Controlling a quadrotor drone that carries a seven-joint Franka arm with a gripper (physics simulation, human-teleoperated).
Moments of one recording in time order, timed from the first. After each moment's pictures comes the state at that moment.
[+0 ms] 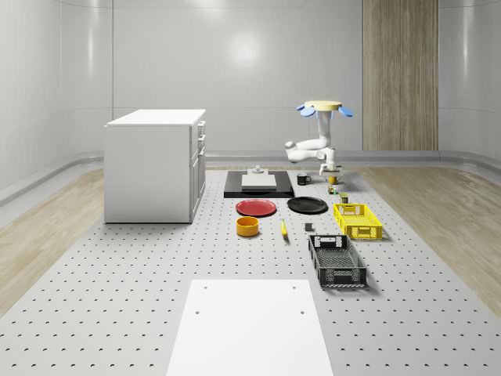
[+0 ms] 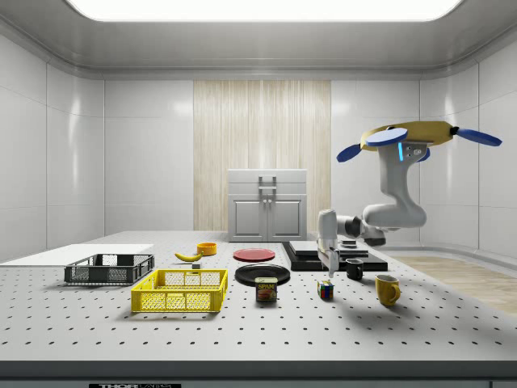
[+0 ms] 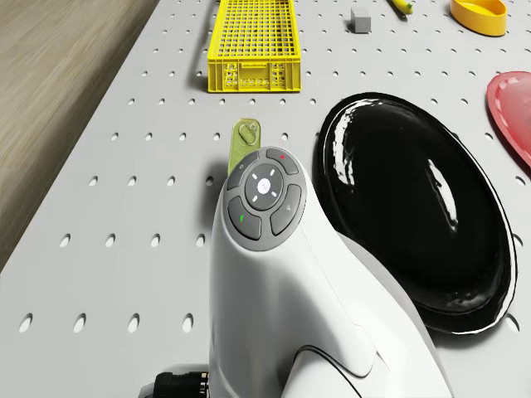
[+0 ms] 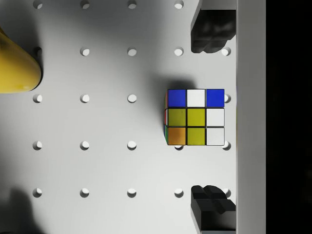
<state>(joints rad) -1.12 -1.29 1.33 -2.88 -1.87 1.36 1.64</state>
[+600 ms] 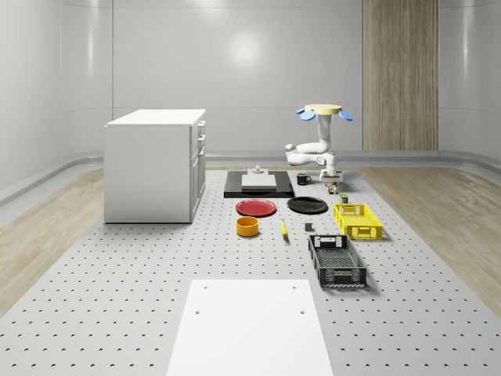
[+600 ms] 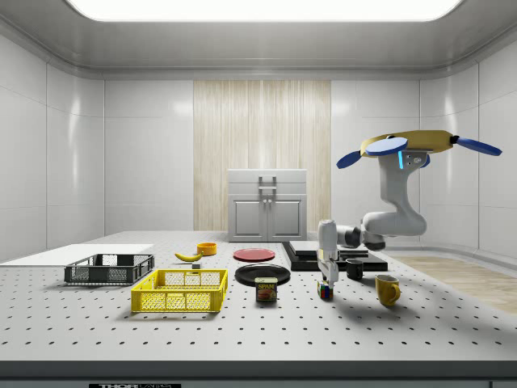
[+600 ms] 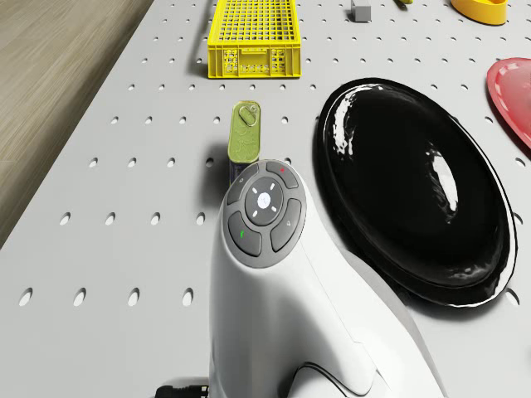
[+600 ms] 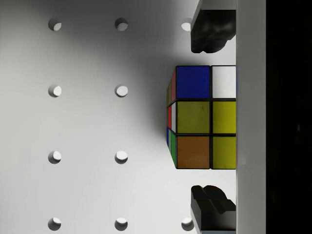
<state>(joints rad) -1.13 -1.34 1.28 -2.86 -1.91 1.43 1.65</state>
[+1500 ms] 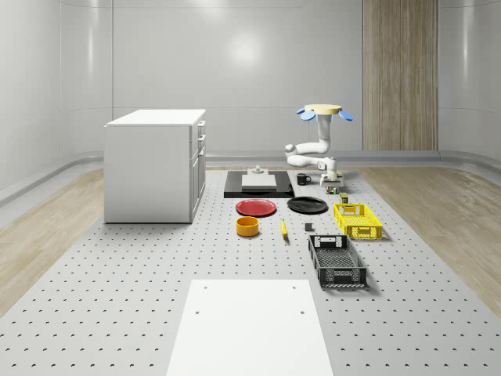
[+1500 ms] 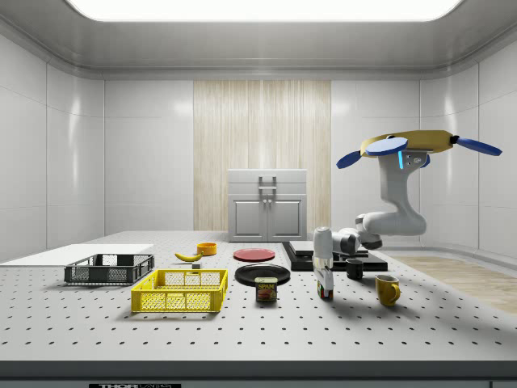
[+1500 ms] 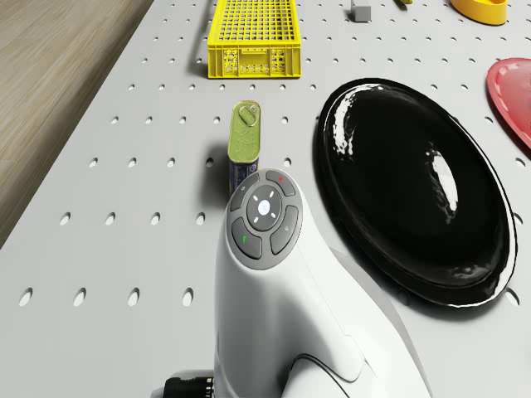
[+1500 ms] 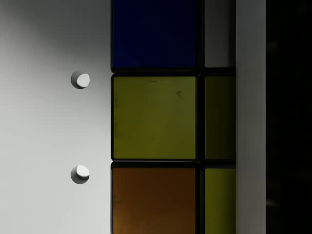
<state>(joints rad) -1.21 -1.37 1.21 -2.78 -1.97 1.51 1.65</state>
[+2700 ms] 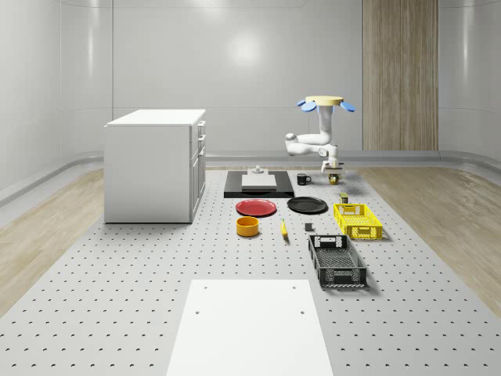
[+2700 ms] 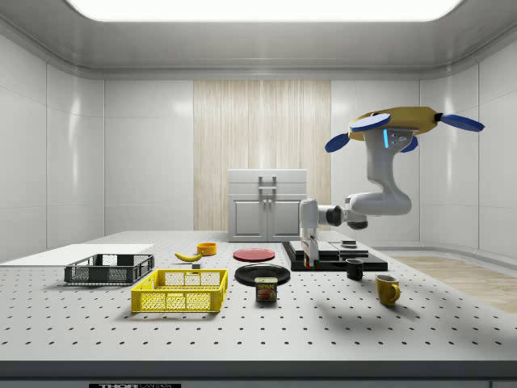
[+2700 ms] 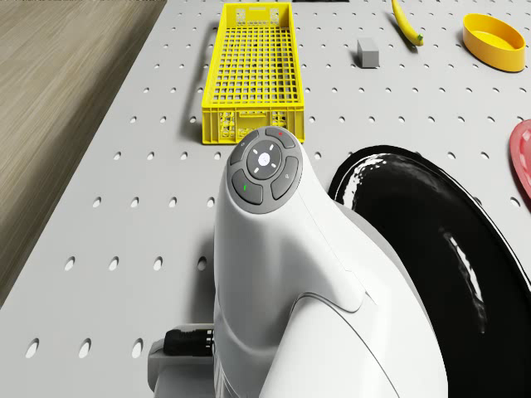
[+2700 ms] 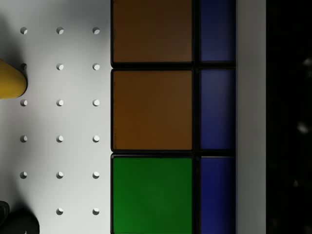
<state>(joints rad) -1.23 -1.42 1.36 -2.80 -1.81 1.50 1.68</state>
